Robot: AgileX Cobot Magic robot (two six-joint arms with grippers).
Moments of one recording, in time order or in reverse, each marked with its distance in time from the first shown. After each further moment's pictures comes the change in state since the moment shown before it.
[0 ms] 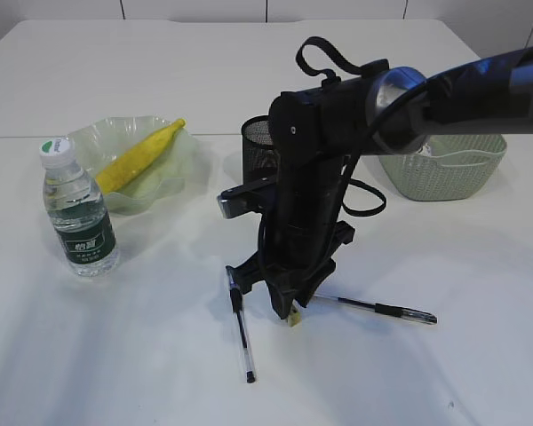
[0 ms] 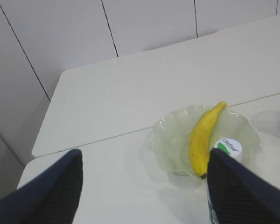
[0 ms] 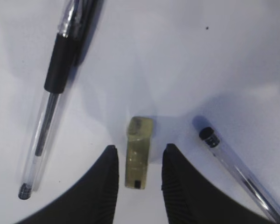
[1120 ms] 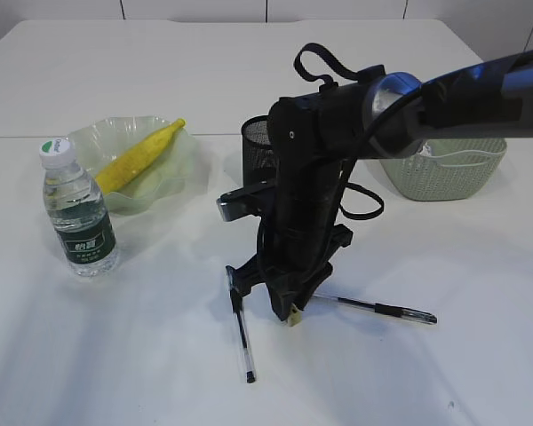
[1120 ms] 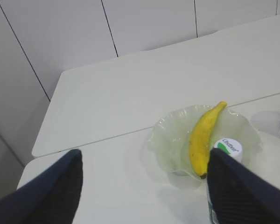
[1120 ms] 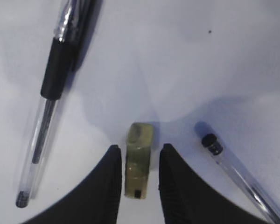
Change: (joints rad) left arm 0.000 0.000 0.000 0.000 0.000 0.002; right arm 0.000 0.014 -0.001 0.004 -0.011 0.000
